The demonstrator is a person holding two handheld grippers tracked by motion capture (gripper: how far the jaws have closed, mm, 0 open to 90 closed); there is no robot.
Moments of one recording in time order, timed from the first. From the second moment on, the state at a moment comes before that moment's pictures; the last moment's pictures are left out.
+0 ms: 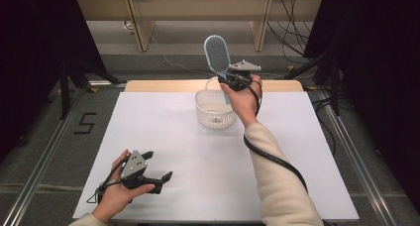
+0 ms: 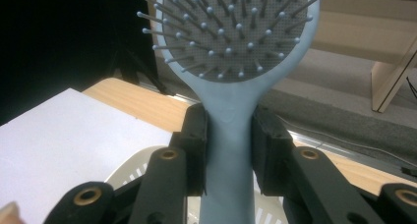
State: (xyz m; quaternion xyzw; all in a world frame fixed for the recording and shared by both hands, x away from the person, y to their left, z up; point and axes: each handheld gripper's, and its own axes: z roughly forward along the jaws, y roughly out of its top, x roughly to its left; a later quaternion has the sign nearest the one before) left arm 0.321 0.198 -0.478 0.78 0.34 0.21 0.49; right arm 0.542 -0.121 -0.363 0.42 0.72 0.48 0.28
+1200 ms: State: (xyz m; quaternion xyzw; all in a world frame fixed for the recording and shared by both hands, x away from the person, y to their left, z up) left arm 0.321 0.197 -0.478 0.78 0.34 0.21 0.49; right arm 0.545 -0.113 -0.372 0.42 0.72 0.48 0.28
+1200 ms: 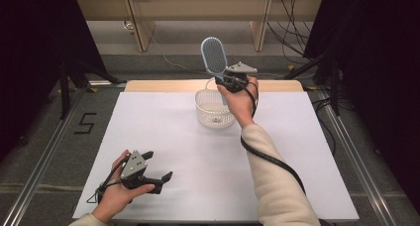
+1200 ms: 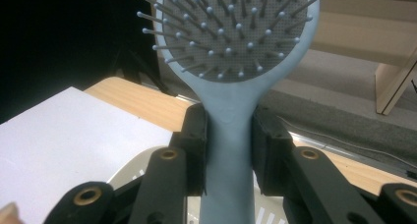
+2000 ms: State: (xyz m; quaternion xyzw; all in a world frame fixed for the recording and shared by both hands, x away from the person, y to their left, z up) left arm 0.321 0.197 -0.478 0.78 0.34 0.21 0.49; right arm 0.545 -0.111 -0.380 0.42 0.72 0.48 0.28
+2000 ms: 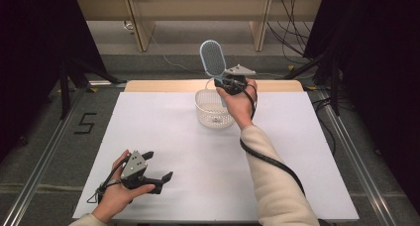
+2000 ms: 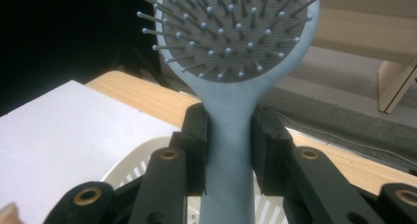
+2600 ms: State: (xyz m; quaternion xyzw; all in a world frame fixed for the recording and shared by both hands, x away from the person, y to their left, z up) left arm 0.320 0.197 -0.478 0.78 0.34 0.21 0.49; right arm 0.544 -0.113 -0.393 0.42 0.73 0.47 0.27
